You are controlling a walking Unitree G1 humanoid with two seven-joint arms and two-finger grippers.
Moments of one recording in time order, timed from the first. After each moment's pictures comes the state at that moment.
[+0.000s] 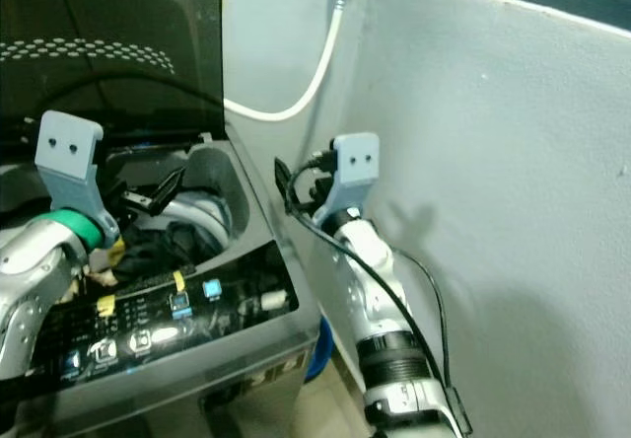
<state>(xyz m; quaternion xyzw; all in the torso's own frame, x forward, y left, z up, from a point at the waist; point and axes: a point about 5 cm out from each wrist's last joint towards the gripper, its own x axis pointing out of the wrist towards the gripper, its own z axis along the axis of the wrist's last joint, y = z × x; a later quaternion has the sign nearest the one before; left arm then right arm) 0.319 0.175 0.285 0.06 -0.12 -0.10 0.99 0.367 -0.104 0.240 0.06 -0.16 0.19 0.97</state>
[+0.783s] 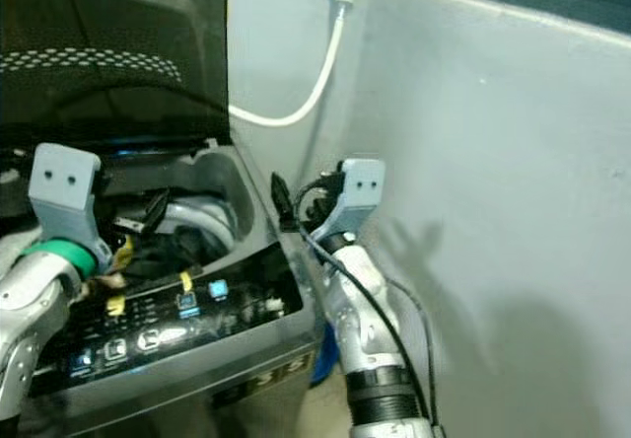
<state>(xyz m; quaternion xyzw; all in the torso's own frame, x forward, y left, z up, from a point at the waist) 0.309 0.188 0.260 0.08 -0.10 -0.03 0.99 0.350 -0.079 0.214 0.14 -0.14 0.20 0.96</state>
